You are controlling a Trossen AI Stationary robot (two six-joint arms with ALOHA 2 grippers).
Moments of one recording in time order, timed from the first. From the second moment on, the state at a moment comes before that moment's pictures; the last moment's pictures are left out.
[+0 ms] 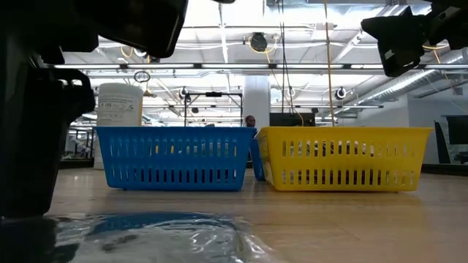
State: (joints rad) left arm -0.65 2.17 1.54 -0.67 -0.03 -1.09; right arm 0.71 1.39 0.29 1.06 0.53 0.20
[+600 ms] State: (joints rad) left arm -0.65 2.19 1.54 -0.66 0.02 -0.92; right arm 0.71 1.39 0.29 1.07 0.53 0.20
